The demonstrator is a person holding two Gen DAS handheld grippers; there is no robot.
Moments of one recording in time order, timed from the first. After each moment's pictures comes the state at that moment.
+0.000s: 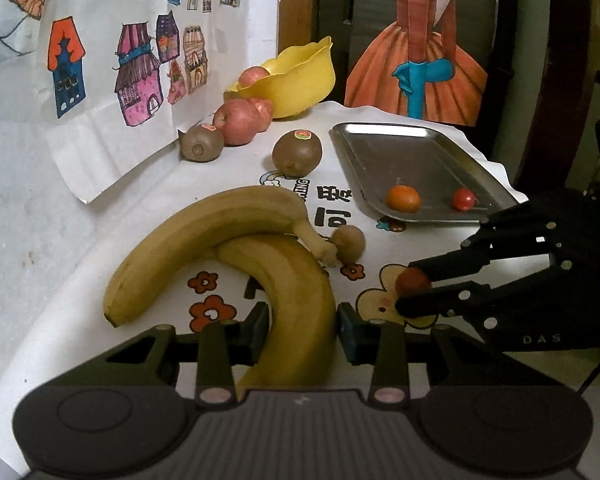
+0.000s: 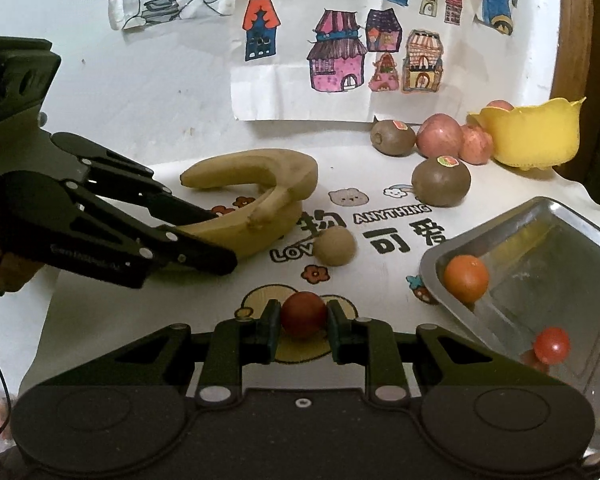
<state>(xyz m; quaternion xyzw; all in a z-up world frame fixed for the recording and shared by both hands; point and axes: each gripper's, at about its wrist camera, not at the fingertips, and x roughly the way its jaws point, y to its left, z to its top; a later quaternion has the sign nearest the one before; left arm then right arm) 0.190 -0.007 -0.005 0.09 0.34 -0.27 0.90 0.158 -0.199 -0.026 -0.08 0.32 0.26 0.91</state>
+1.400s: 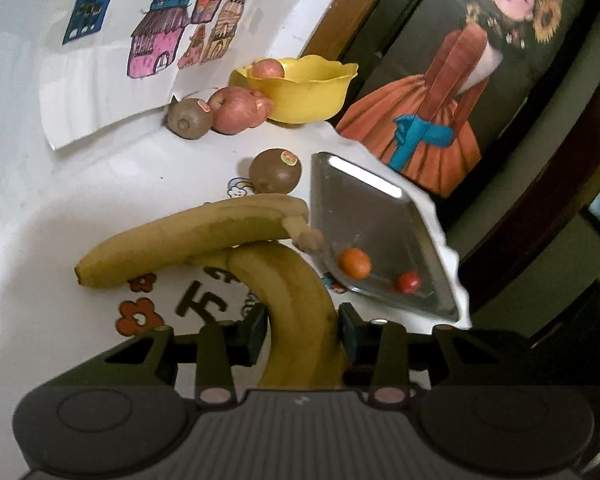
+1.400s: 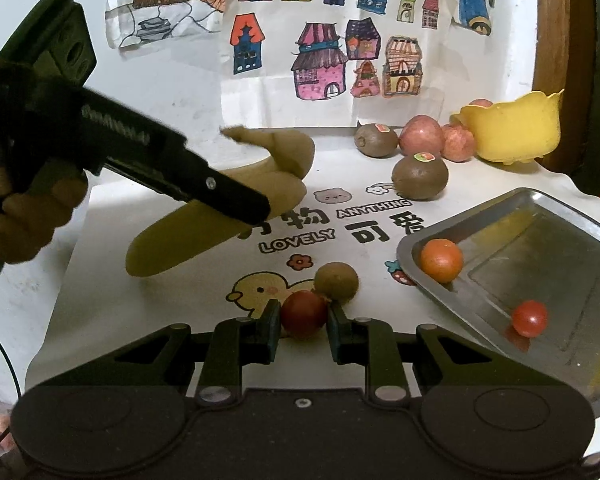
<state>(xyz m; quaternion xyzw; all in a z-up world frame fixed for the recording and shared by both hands) 0.228 0.002 0.010 -0.14 0.40 -0.30 0.85 0.143 -0.215 -0.022 -0.06 0.31 0.24 0.92</state>
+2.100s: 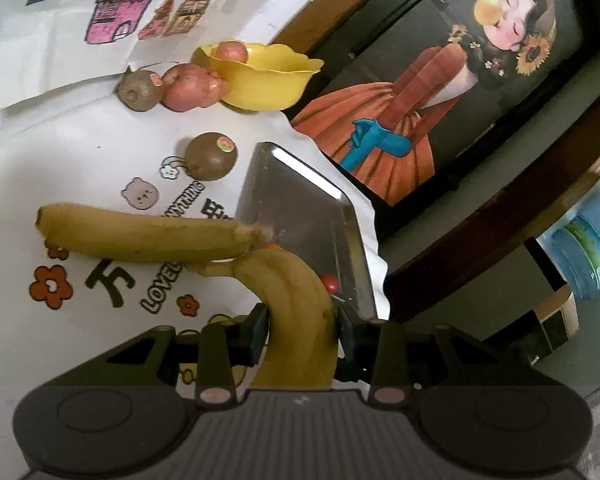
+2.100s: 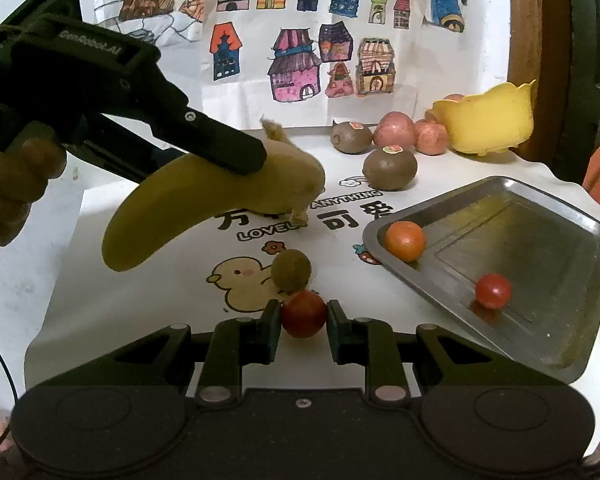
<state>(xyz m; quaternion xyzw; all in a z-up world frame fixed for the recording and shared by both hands) 0.224 -0.021 0.022 -0.22 0.42 -0.36 0.81 0.125 -0.241 -0.021 -0.04 0.31 0.22 0.92</state>
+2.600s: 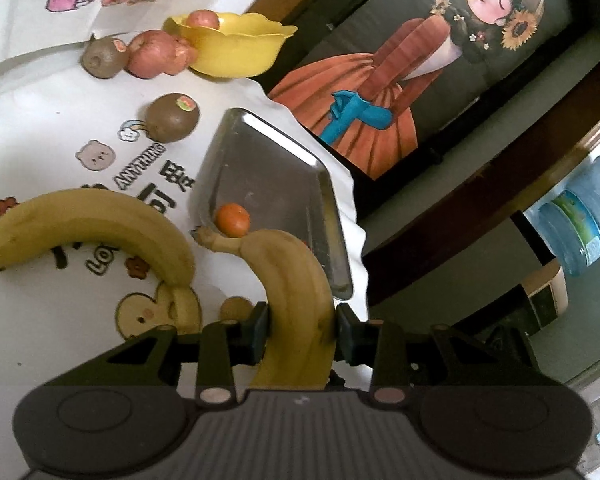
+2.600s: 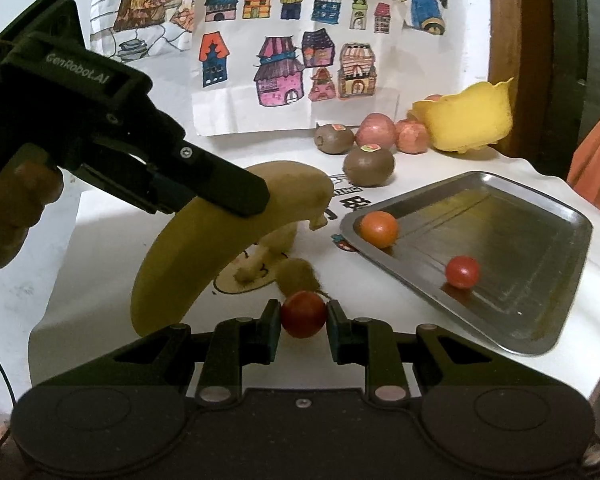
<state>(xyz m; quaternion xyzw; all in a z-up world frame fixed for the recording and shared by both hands) 0.207 -0.052 0.012 -0.21 0.43 -0.39 0.79 0.107 -0.260 -0.020 -0.03 0.30 0.20 0.93</state>
